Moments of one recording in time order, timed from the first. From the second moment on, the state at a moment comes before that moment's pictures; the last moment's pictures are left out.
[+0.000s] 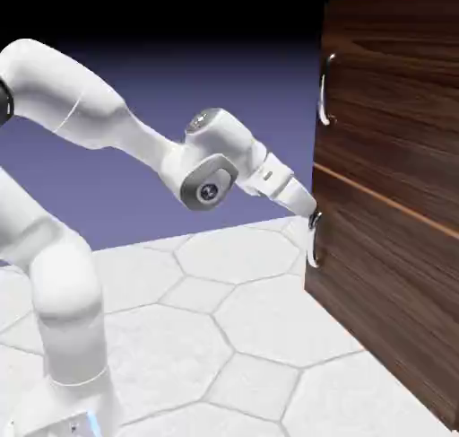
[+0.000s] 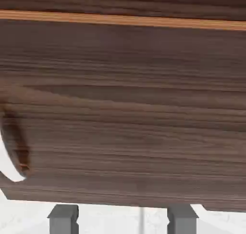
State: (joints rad) arm -0.03 -0.58 0.05 -2.77 0.12 3.04 0.66
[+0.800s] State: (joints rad) arm -0.44 -0.66 0.48 -2.45 1.16 3.08 -0.11
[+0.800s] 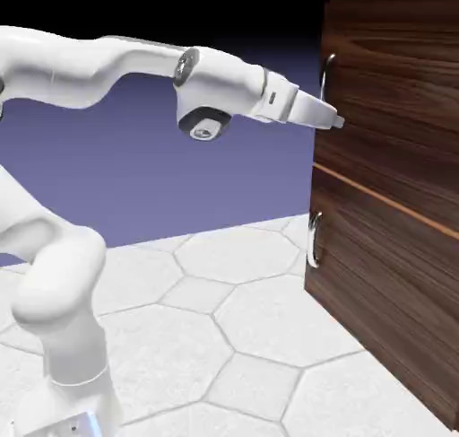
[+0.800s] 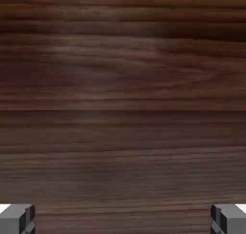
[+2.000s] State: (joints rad) arm -1.04 -0.78 1.14 -1.97 2.73 3.14 -1.26
